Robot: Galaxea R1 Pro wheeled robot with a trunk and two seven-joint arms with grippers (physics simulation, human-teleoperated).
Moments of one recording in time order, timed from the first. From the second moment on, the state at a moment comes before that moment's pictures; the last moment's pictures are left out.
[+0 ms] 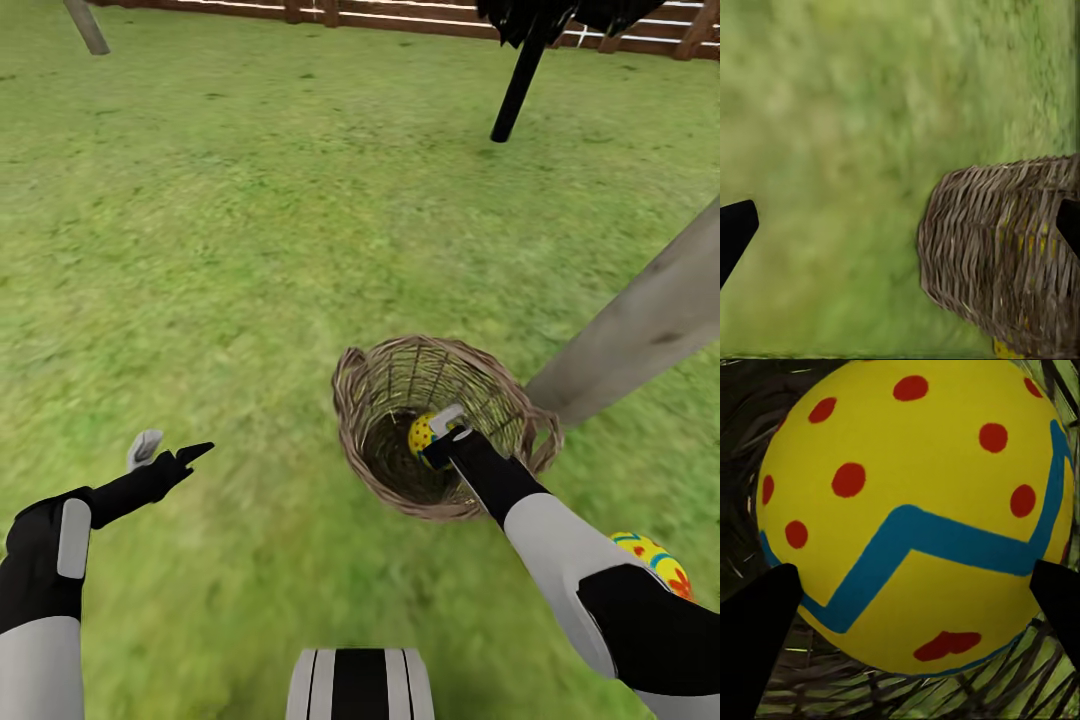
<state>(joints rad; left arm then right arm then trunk) -0.64 0.12 0.59 -1.17 0.26 0.97 -0.66 -1.04 0.03 0.29 -0.49 0.30 0.48 0.15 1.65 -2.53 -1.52</state>
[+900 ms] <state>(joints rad) -0.64 0.11 0.59 -1.17 0.26 0.97 -0.66 -0.98 0.02 0.26 -1.16 0.28 0.89 0.43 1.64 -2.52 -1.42</state>
